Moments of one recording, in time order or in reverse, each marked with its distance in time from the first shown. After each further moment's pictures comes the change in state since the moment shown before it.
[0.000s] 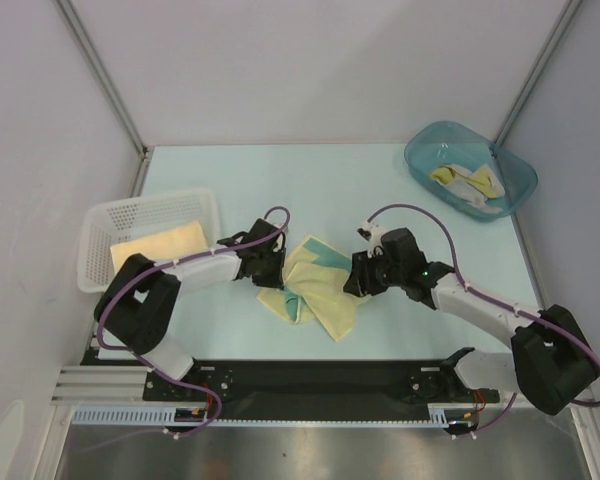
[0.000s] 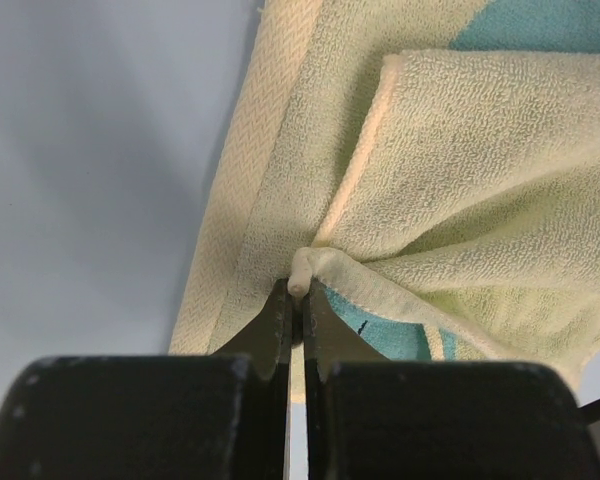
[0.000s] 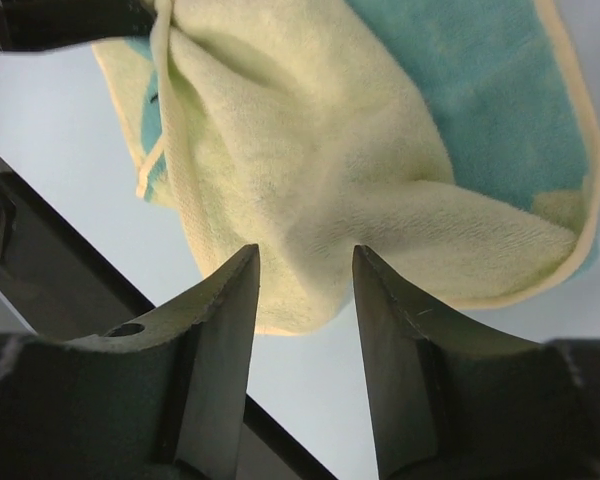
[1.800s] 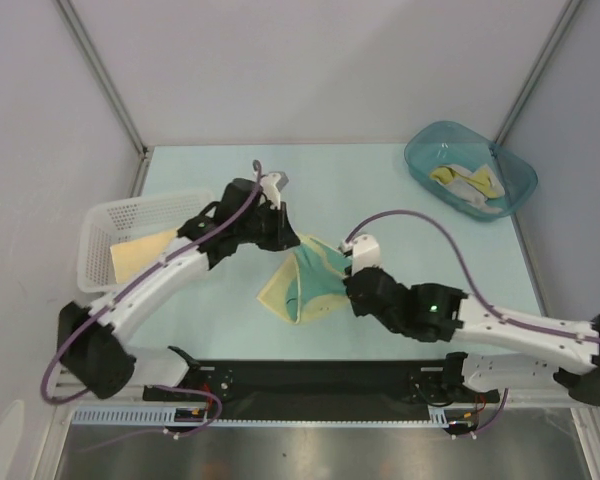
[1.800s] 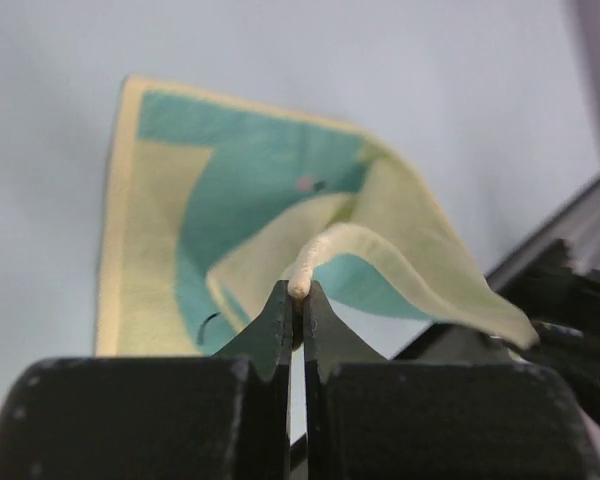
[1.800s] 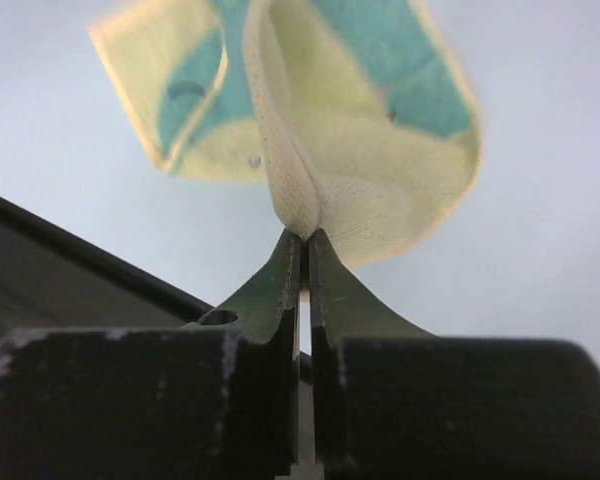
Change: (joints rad) left arm -0.002 -0.195 0.267 -0.146 0.112 0.001; right arm 0.673 -0.134 0.253 -0.468 0.879 0.172
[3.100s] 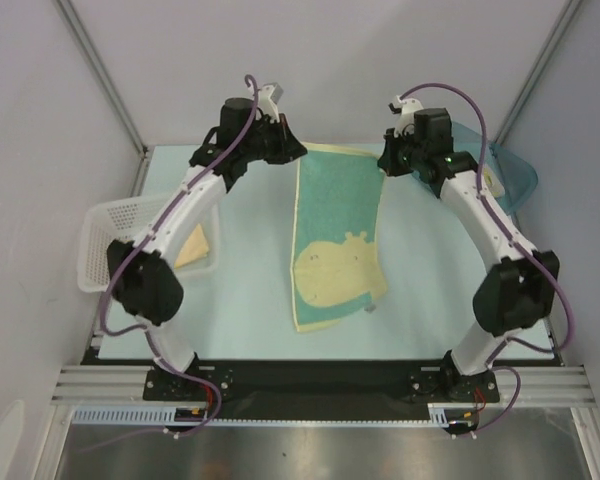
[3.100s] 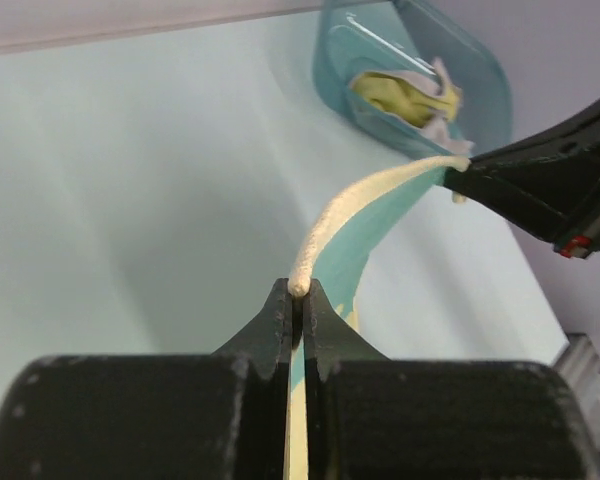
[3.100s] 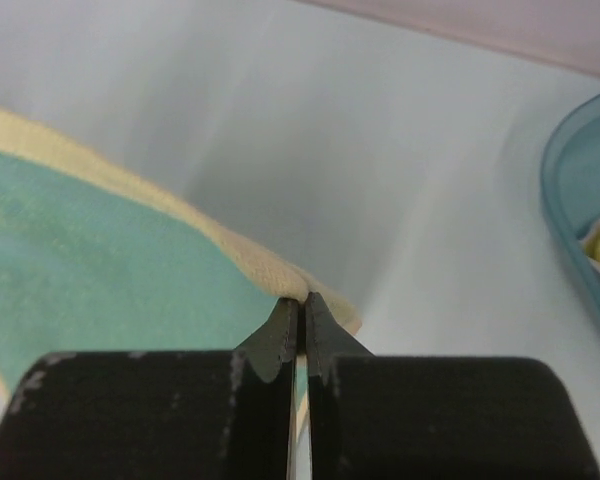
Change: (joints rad) left arm 0.179 0.321 0.632 0.097 0.134 0.031; right arm -0.974 0.515 0.715 0.113 -0.713 -0.495
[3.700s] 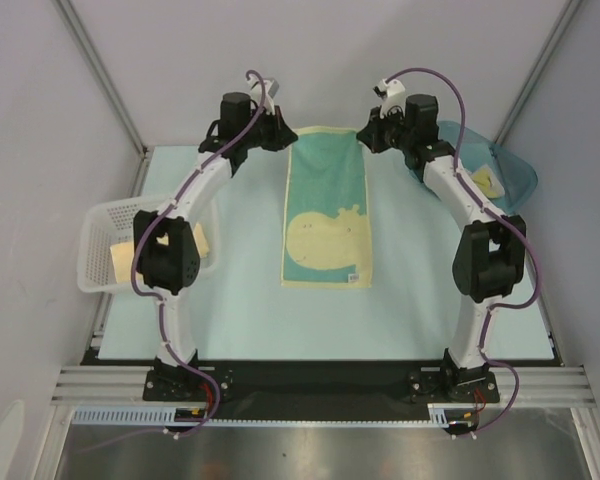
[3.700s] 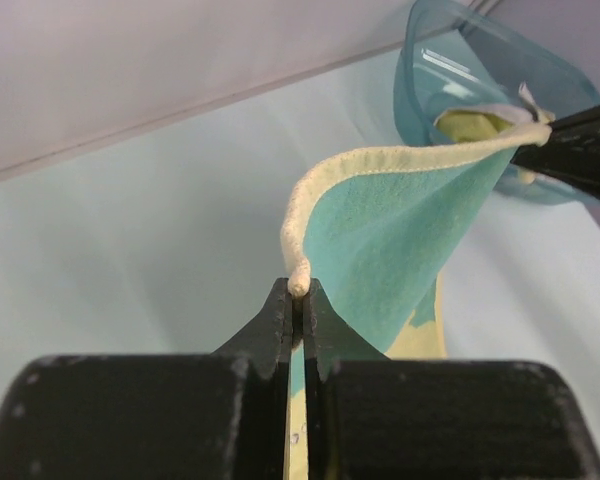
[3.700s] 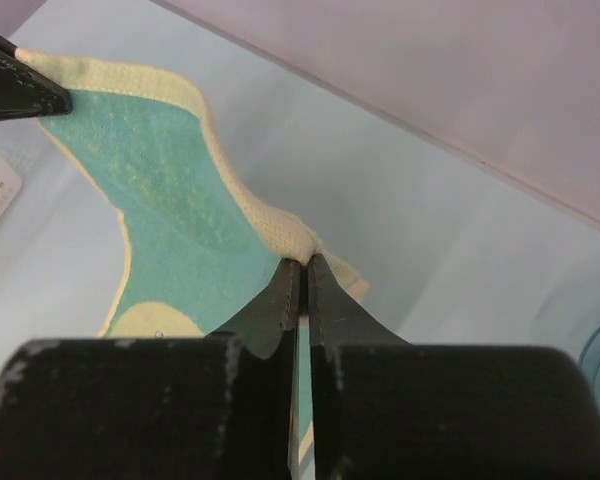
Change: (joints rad) left arm 0.131 0.343 0.190 0.193 0.099 0.157; right arm -0.048 0.338 0.194 0.353 -0.270 -0.039
